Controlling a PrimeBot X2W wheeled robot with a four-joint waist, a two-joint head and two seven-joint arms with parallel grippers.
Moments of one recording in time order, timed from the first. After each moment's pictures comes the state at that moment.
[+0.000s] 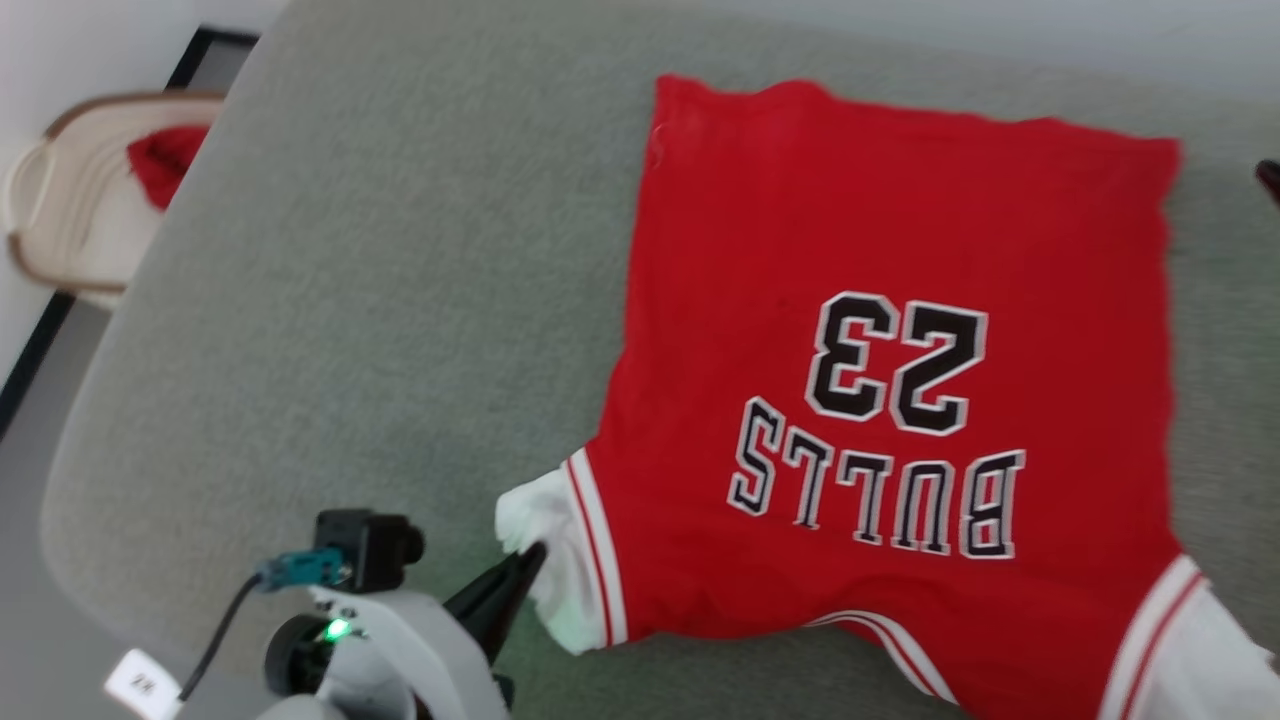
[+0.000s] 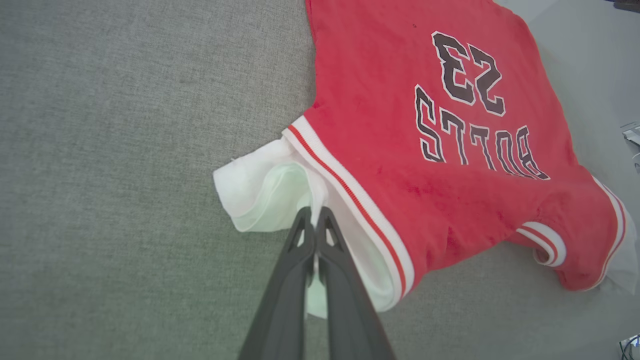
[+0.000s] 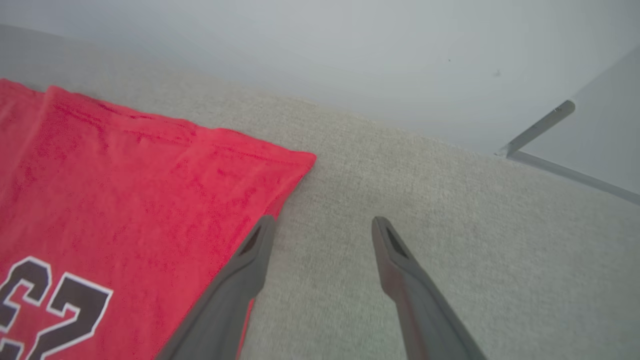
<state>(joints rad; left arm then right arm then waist) -0.26 0.66 -0.73 -0.14 -1.08 0.23 0.08 -0.87 -0.52 0.10 0.50 0.43 0.13 0.73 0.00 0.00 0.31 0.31</state>
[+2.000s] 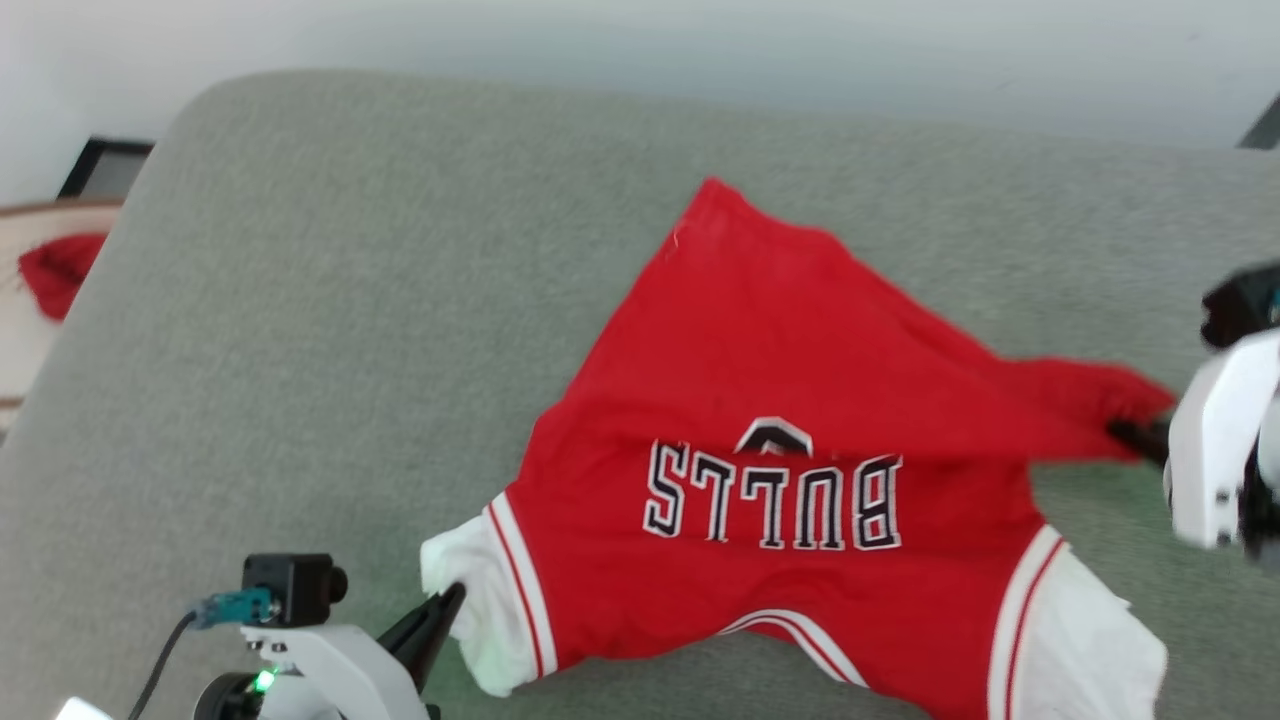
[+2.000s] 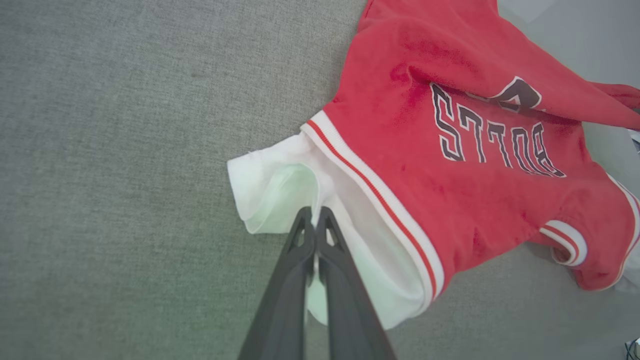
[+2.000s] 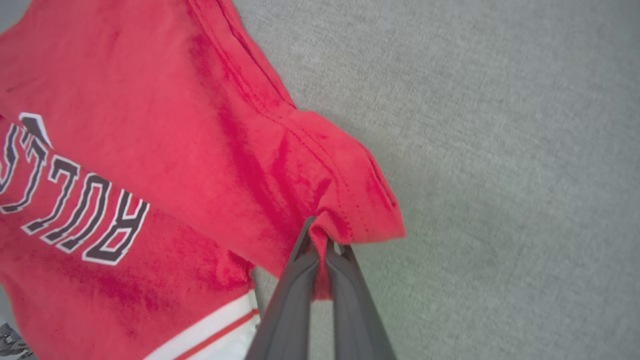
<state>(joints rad) -0.20 0.69 -0.70 -0.01 -1.14 0.19 0.03 -0.56 -0.61 0.33 0.27 0.75 0.13 0.80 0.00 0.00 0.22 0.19</state>
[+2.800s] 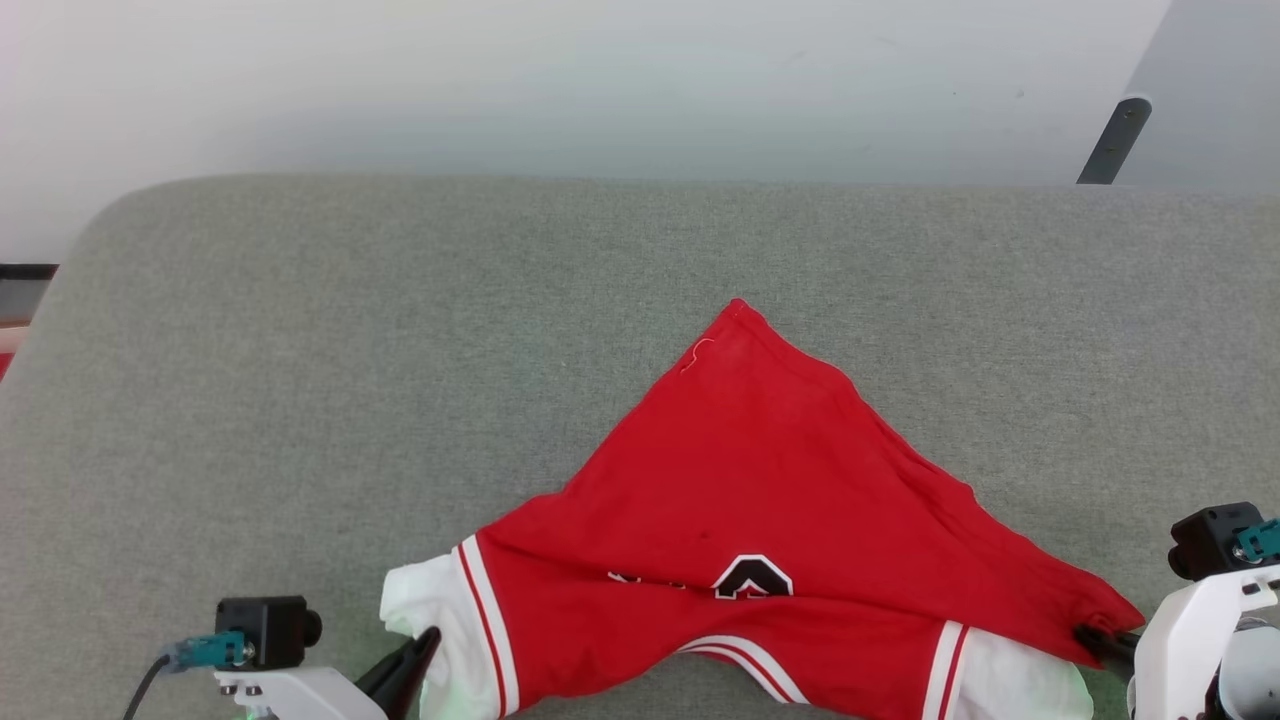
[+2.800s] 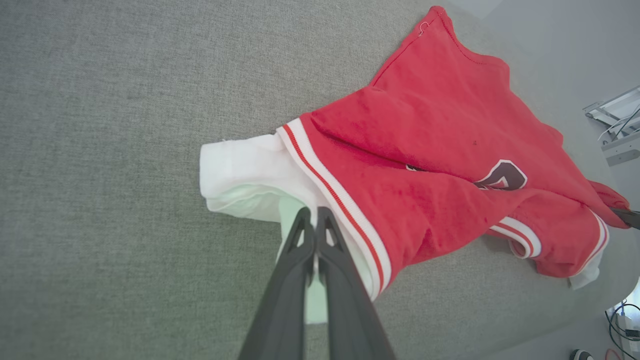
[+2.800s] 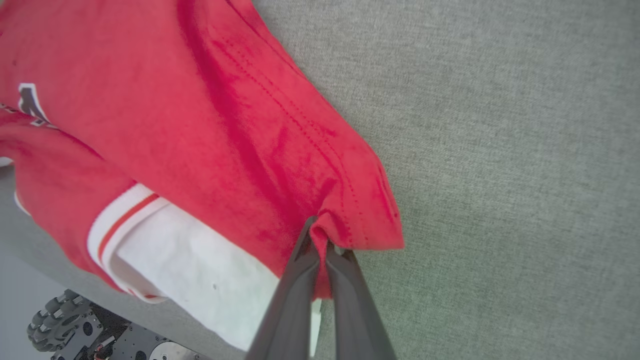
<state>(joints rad) -0.11 0.74 -0.68 -0.07 -1.17 0.24 0.02 -0.06 -0.44 0.10 0.04 0.63 0.13 0.78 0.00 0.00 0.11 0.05</state>
